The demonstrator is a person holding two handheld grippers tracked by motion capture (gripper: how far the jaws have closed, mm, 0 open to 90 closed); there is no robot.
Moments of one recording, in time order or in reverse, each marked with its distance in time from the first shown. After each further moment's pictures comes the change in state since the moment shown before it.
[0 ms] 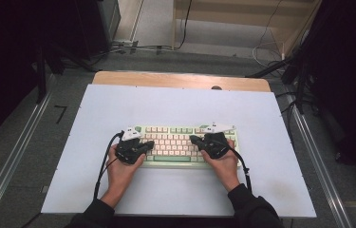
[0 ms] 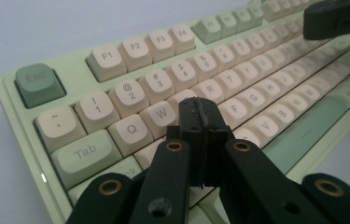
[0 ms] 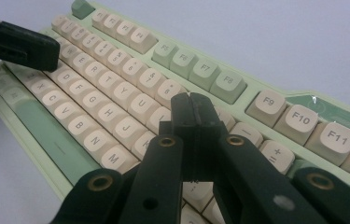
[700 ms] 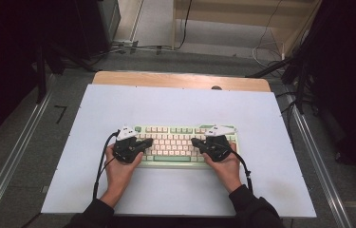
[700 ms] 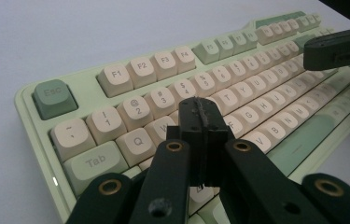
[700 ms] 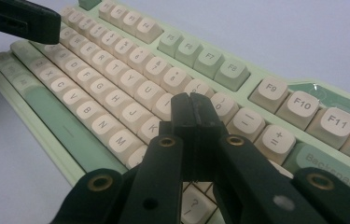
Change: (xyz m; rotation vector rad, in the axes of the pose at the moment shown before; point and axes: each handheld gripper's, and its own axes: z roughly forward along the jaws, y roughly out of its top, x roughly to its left) left arm 0.003 0.001 -0.005 -0.040 -0.002 -0.018; right arm 0.002 -0.007 -0.007 0.009 0.007 -0.009
